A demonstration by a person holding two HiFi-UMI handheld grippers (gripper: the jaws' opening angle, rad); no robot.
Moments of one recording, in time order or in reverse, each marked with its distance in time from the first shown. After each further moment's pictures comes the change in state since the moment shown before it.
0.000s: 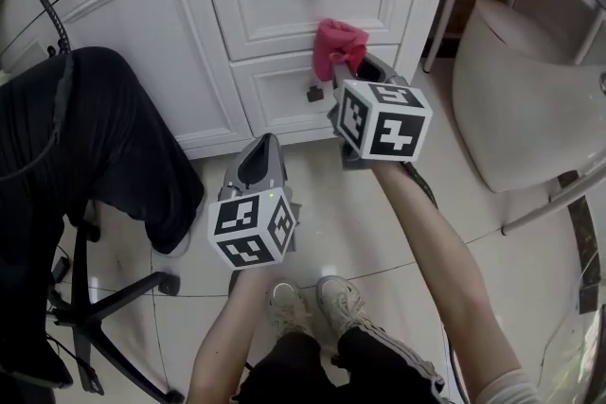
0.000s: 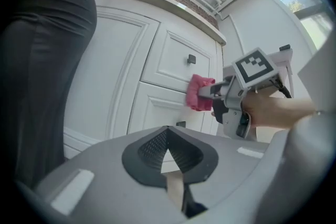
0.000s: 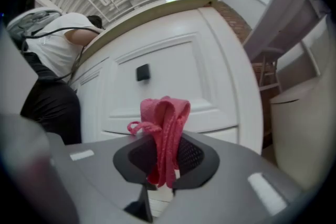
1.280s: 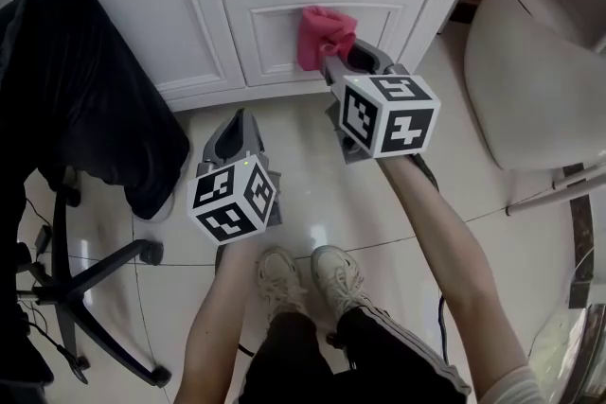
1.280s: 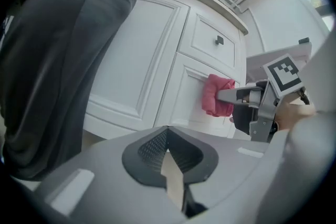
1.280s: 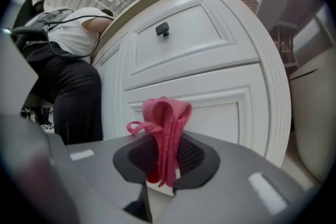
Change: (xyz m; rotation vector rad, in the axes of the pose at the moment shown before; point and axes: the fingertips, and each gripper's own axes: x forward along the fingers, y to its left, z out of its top) left arm 0.003 0.066 -0.074 -0.108 0.062 0.162; right arm 0.004 0.030 -0.094 -0.025 0.111 0.184
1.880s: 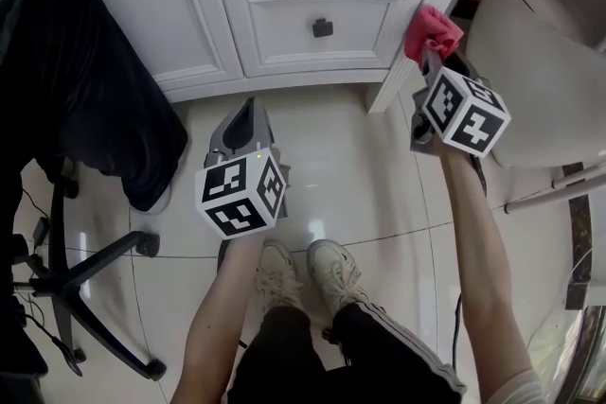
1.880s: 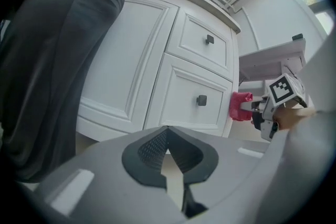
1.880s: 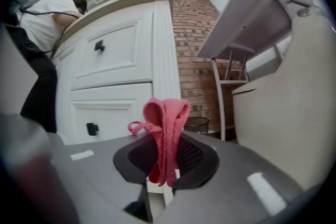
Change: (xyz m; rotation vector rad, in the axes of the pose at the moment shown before) left arm 0.000 -0.025 -0.001 0.037 -0.016 -0.035; right arm -0.089 -0.161 0.004 0.030 -0.039 -0.437
